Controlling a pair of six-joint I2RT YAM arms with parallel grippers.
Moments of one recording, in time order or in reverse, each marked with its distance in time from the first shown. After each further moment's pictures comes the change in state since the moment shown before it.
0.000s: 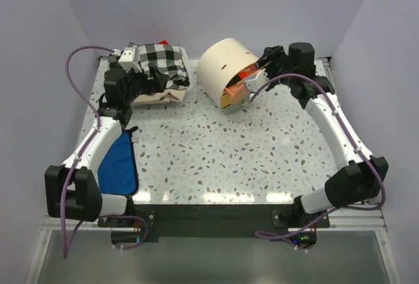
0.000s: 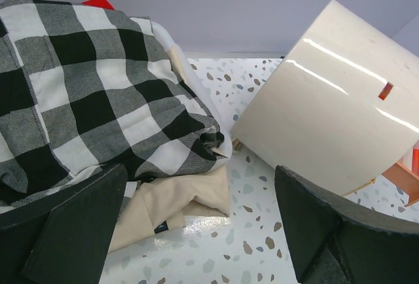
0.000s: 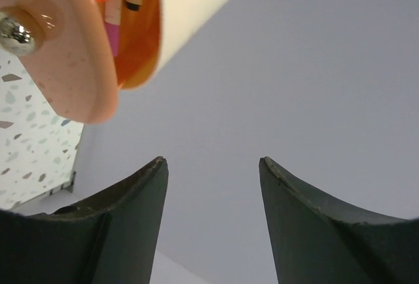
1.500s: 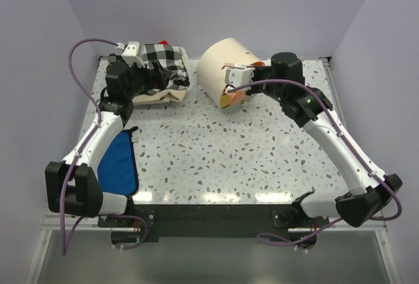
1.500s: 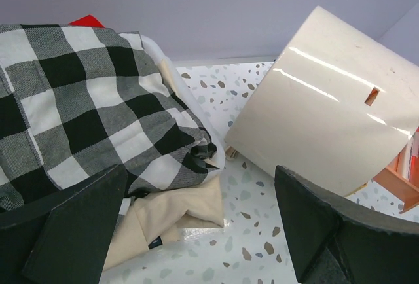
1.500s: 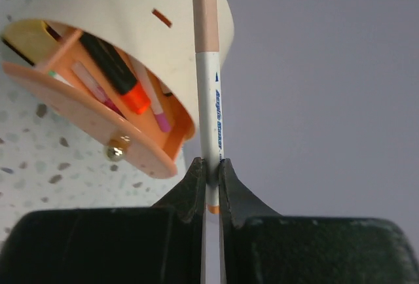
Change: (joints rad) left arm -0.025 0.038 0.081 -0.040 0.005 0.035; right arm 0.284 -0.150 0.024 -0.075 0.258 0.714
